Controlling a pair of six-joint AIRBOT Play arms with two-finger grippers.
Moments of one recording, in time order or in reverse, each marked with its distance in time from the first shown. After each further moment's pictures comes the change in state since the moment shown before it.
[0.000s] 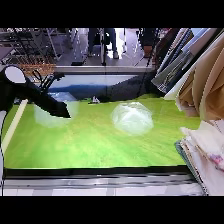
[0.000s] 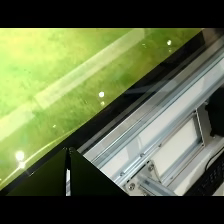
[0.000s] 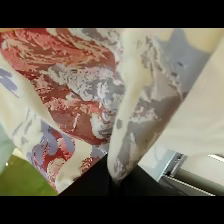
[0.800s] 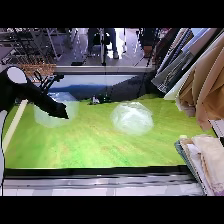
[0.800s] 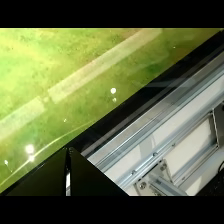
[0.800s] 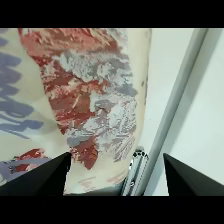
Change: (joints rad) left arm 0.000 -0.009 0.000 0.050 0.000 0.007; right arm -0.129 -0.051 -0.143 -0.451 -0.181 -0.037
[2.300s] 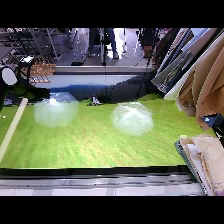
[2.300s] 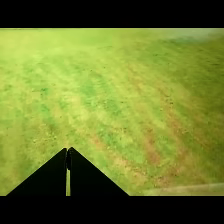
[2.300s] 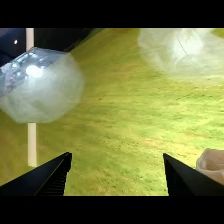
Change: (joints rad) left arm 0.054 0.045 0.000 0.485 0.407 -0.225; right arm 0.594 0.146 0.049 1.062 -0.147 -0.539
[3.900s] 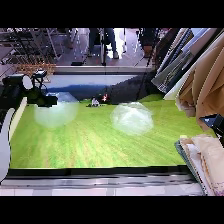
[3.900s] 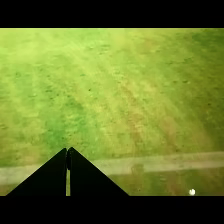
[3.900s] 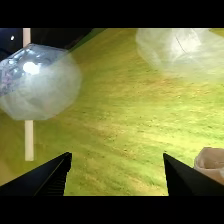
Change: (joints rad) left arm 0.000 -0.166 0.000 0.003 0.003 0.000; right arm 0.003 0.000 0.000 -0.010 0.000 -0.003
